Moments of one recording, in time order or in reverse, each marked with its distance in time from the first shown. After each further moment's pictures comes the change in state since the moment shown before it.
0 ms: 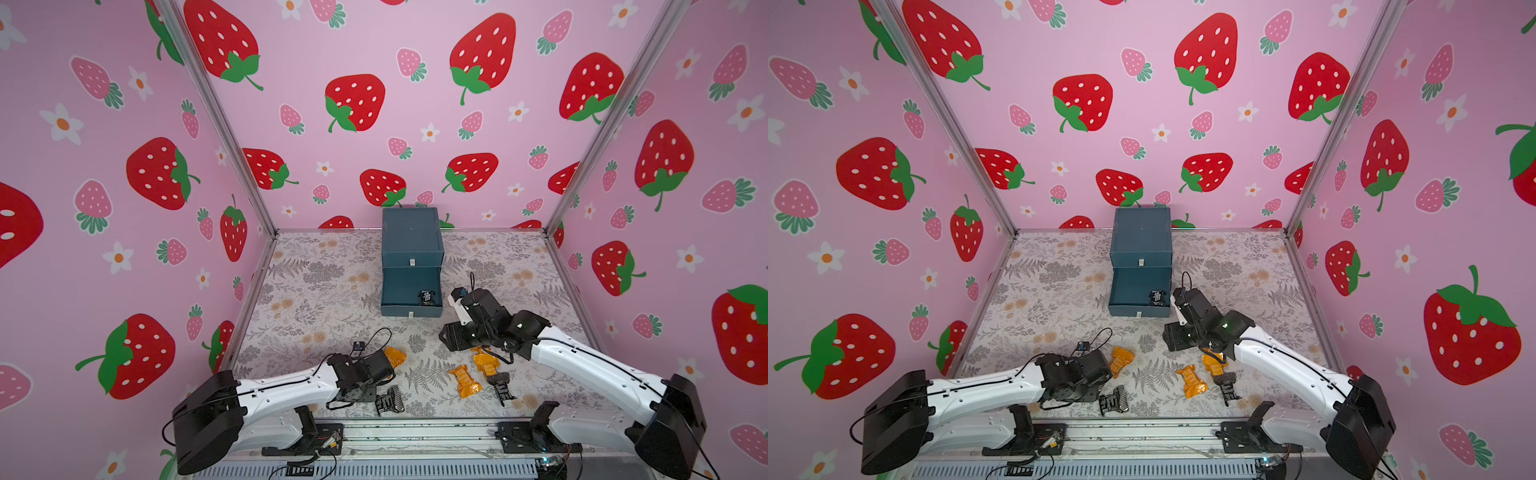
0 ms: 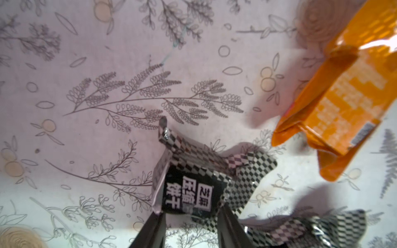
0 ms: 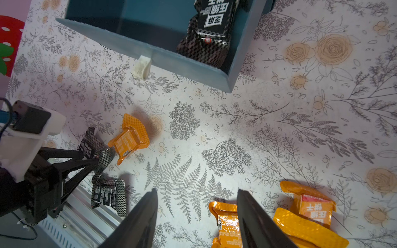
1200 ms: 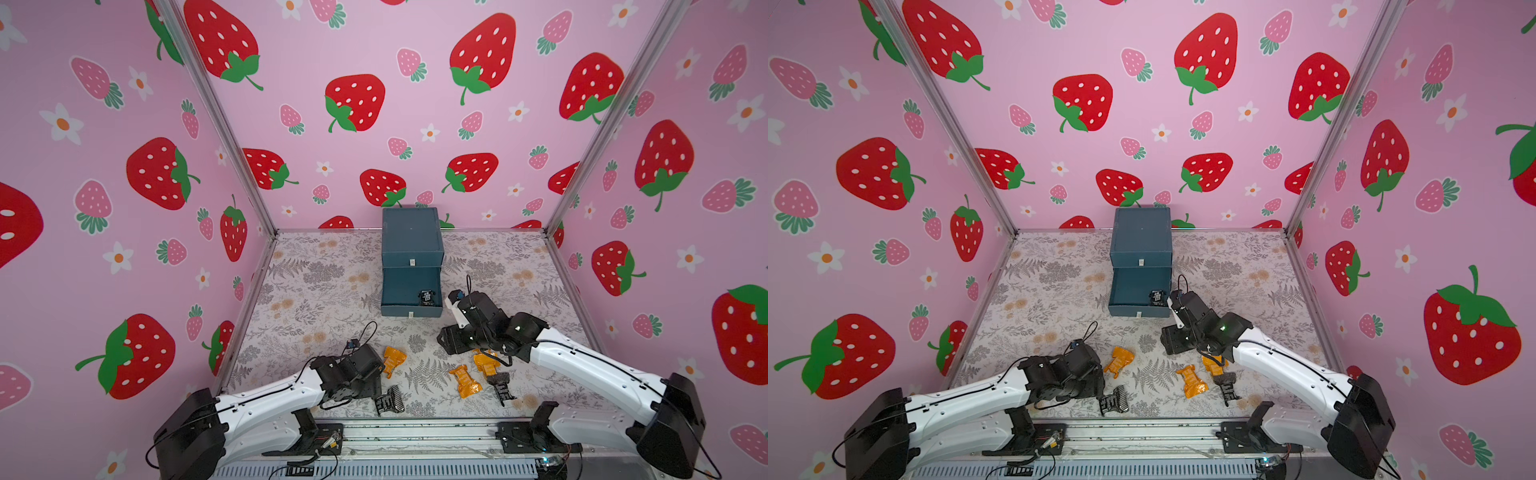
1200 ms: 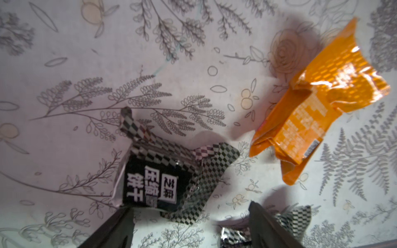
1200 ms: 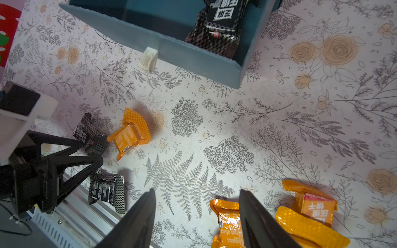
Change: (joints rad) left arm 0.126 -0.129 -0.077 0.131 0.113 0.015; right arm 0.037 0.000 0.000 -0.006 0.030 -0.003
